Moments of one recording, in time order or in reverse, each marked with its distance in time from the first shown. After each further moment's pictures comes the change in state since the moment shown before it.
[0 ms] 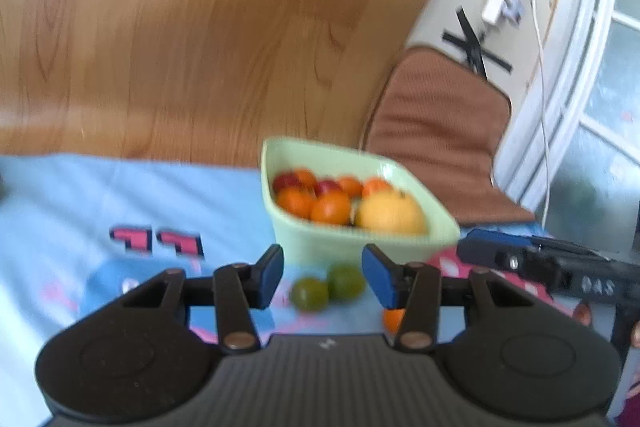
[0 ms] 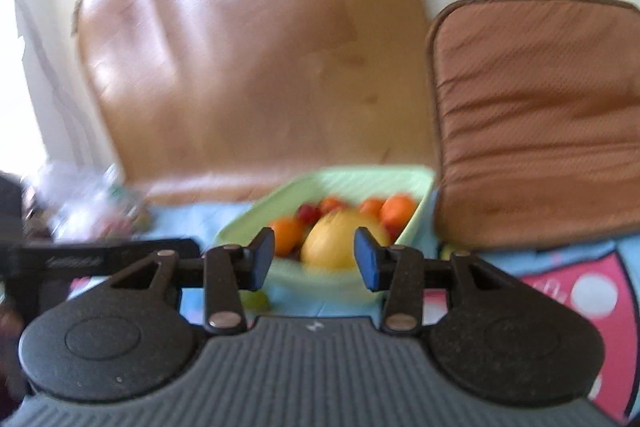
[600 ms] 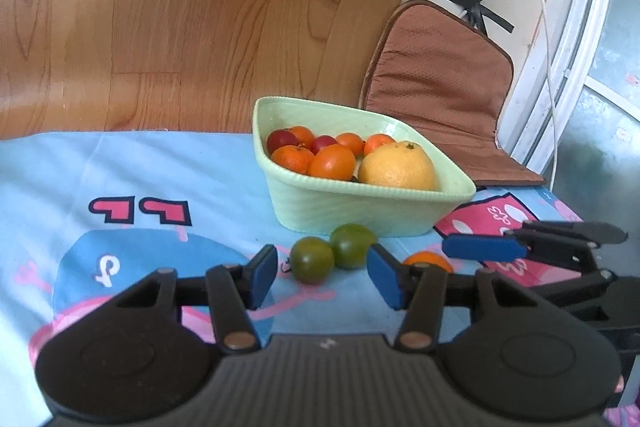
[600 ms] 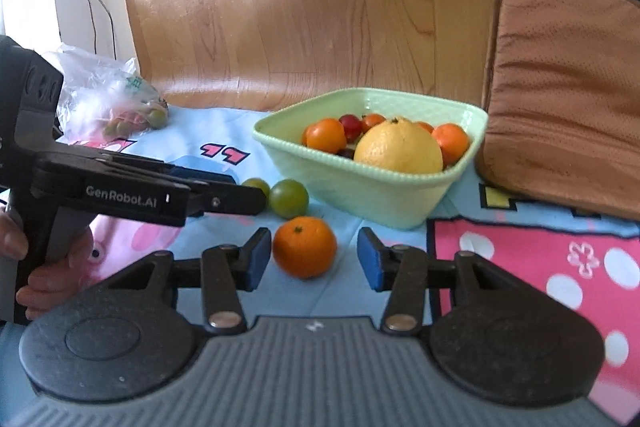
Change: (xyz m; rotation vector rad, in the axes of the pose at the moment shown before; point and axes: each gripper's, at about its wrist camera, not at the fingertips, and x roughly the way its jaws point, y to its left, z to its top) left arm 0.024 0.003 -0.011 0.029 0.065 0.003; right arm 0.032 0.033 -0.023 -0.191 0.142 -0.024
